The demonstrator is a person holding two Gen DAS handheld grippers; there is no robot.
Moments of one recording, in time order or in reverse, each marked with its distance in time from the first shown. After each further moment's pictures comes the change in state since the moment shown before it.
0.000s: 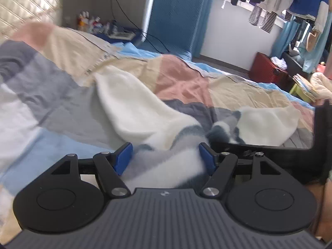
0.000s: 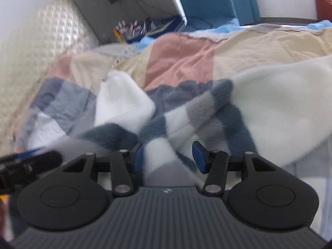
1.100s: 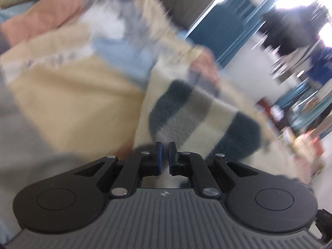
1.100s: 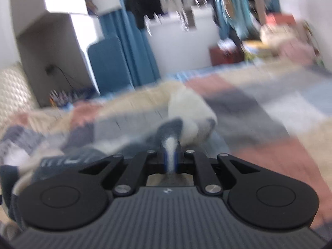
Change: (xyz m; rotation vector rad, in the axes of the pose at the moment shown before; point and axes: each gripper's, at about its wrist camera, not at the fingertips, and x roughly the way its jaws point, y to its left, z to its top) left arm -0.224 0.041 -0.220 -0.487 -0.017 -0.008; right arm -0.378 -0.095 -0.207 0.190 -0.398 -0.473
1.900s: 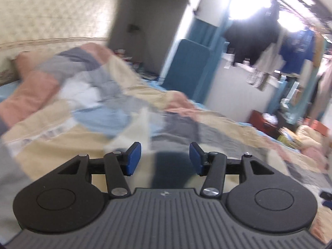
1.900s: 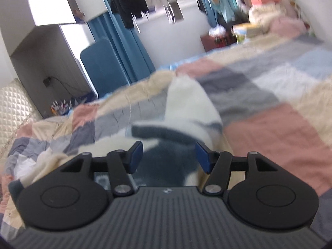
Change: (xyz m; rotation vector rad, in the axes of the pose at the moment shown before) left arm -0.063 -0.065 -0.007 0.302 -0.310 -0.084; right arm -0.022 -0.022 -0.025 0.106 -0.041 0.040
